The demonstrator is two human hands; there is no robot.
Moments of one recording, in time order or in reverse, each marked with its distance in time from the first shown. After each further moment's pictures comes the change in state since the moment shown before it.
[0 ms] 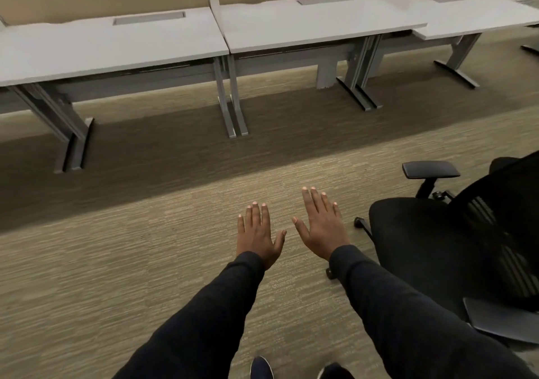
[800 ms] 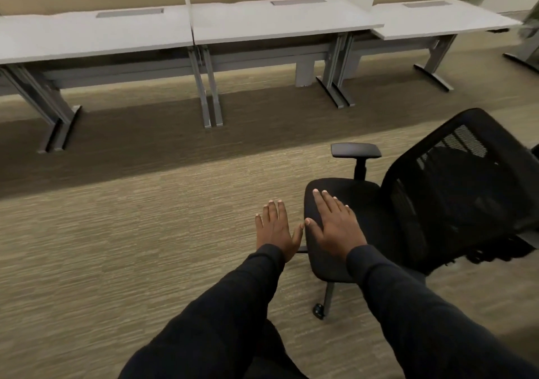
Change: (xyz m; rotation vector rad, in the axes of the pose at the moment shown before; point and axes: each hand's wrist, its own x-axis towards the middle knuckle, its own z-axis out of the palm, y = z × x) left_hand -0.113 0.359 0.083 -0.135 -0.034 -0.062; right_hand -0.212 0.289 -0.111 -0.063 -0.037 -0.025
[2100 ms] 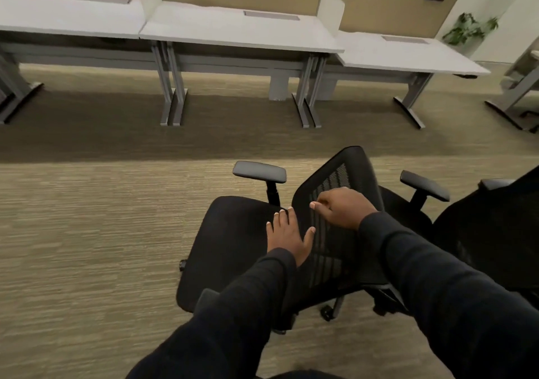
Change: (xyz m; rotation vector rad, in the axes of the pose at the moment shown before) left_hand 0.136 0.480 0.130 -0.245 0.016 -0.052; right_hand 0.085 0.458 -0.221 -0.262 -0.177 -0.206
